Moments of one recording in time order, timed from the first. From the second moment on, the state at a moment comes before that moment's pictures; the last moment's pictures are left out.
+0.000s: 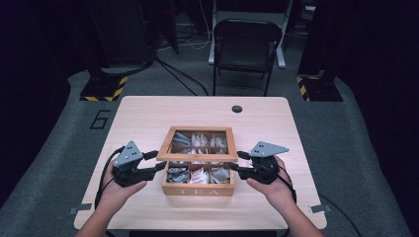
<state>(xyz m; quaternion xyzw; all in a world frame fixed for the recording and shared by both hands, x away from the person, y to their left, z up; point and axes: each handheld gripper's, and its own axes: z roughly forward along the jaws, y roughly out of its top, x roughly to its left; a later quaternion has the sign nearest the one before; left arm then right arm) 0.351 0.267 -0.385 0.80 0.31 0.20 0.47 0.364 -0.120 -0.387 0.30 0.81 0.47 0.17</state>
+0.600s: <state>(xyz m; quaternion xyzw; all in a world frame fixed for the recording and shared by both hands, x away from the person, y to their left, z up) 0.370 0.273 -0.354 0.78 0.30 0.20 0.52 0.387 -0.122 -0.355 0.29 0.81 0.48 0.16</state>
